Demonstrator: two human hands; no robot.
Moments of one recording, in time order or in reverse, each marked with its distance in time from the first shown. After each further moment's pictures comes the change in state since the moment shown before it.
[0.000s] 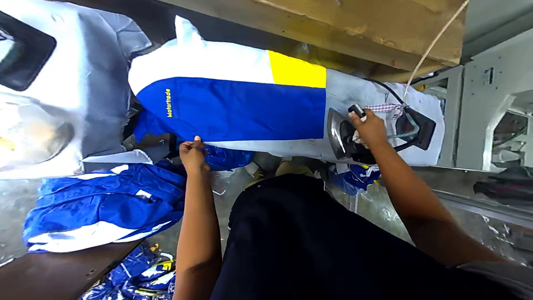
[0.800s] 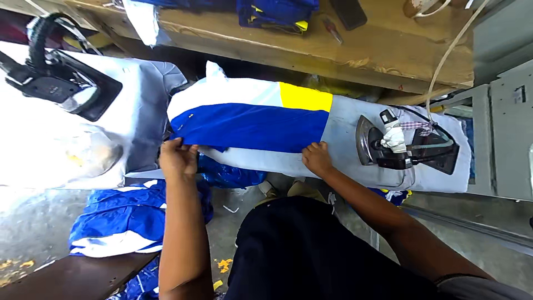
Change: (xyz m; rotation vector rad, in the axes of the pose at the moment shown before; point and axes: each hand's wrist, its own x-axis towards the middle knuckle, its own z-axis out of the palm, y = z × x) left_hand -0.004 0.116 -0.017 -0.448 -0.071 0.153; right_hand -0.022 -0.086 0.136 -0.028 0.168 -0.893
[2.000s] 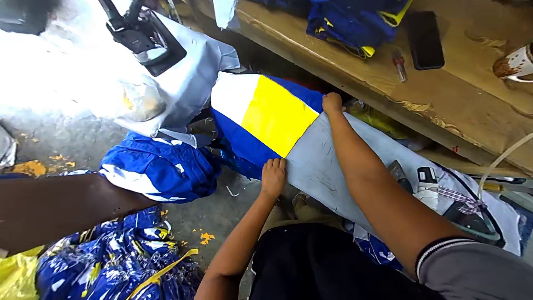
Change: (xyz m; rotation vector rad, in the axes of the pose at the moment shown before) left_hand -0.117 -0.163 0.077 1.548 -0.337 0.506; right_hand 0.278 0.025 -0.019 0.325 -0.280 0.596
